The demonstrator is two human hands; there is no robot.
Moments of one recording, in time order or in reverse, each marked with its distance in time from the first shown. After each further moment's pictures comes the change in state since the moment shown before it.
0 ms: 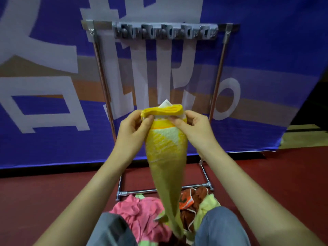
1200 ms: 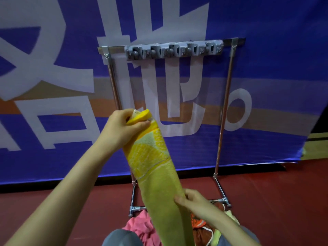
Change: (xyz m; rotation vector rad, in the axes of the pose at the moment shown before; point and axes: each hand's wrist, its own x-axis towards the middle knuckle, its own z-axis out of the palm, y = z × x) left_hand 0.050 0.035 -0.056 0.508 -0.026 0.037; right_hand -0.067 0.103 0.006 0.146 -0.457 0.491
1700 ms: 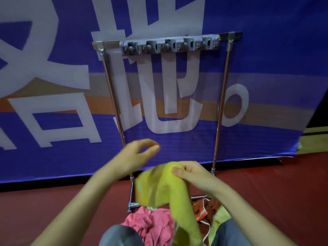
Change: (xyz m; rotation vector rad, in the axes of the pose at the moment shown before) left_hand -0.042 -0.020 0.037 0.014 -0.475 -0.100; right_hand 0.001 -0.059 -0.006 -0.063 -0.098 -0.134
